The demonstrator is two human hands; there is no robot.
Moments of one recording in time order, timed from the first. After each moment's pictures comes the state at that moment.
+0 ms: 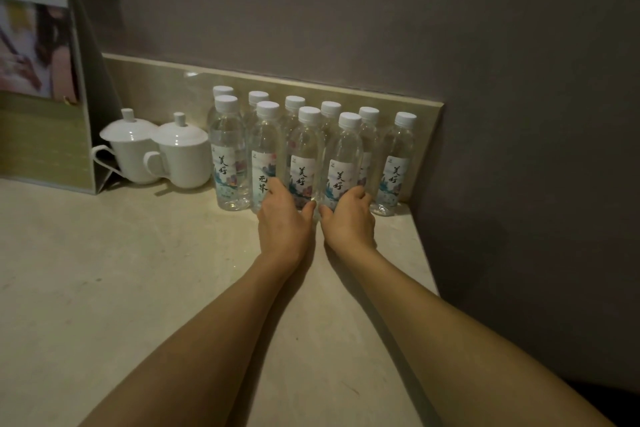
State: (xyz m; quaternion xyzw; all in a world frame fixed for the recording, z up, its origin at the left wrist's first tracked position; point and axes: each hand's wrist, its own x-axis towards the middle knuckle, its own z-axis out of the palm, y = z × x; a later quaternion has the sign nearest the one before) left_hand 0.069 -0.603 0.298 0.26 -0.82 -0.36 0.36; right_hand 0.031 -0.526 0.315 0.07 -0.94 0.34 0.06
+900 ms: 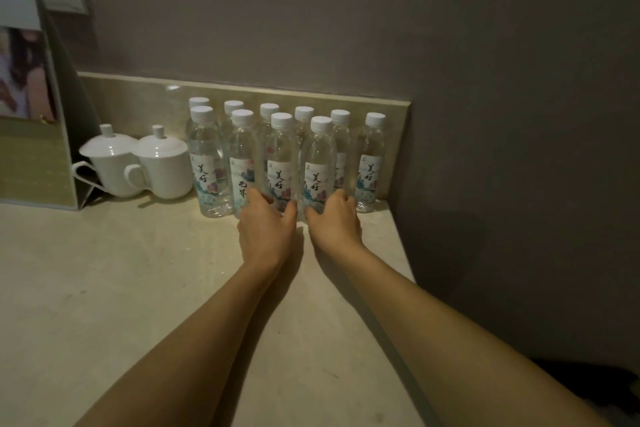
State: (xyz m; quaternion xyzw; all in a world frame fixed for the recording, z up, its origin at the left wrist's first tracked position) left_hand 0.080 -0.593 0.302 0.28 -0.80 -0.39 0.36; right_hand 0.042 -0.505 0.324 0.10 -0.91 0.40 0.04
